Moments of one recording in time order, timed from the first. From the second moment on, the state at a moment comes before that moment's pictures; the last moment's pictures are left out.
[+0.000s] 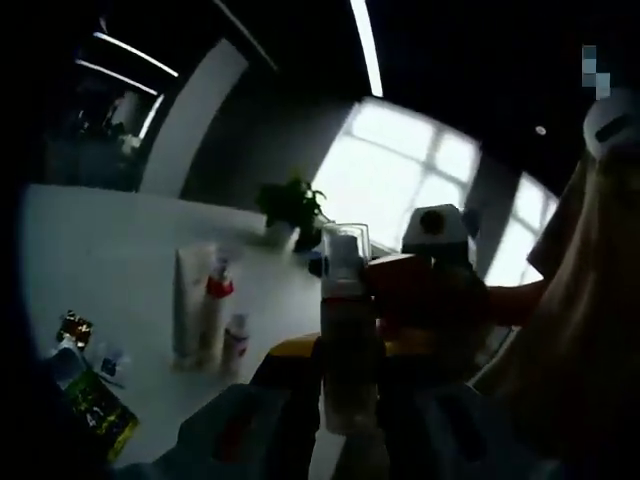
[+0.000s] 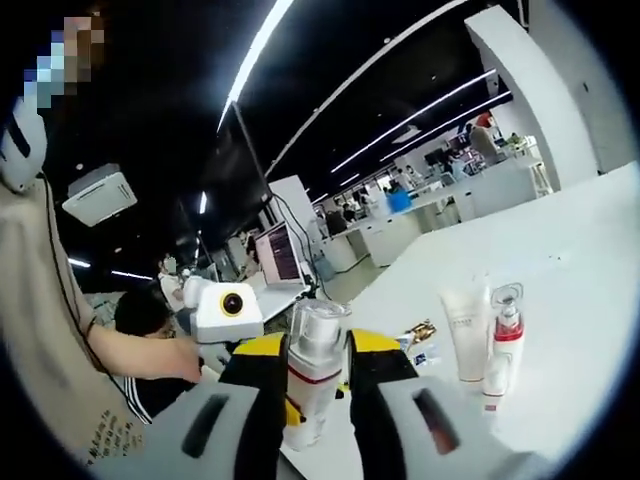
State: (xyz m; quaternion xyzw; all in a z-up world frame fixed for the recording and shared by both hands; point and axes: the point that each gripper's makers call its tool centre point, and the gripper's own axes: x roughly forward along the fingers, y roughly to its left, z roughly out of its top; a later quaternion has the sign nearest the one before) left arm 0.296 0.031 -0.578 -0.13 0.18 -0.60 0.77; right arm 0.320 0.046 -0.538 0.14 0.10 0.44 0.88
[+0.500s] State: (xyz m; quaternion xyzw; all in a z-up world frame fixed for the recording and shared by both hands) left arm 0.317 0.027 -0.613 0.04 0.20 -0.56 0.81; right arm 0.321 0.049 -0.558 -0.04 0.11 0.40 0.91
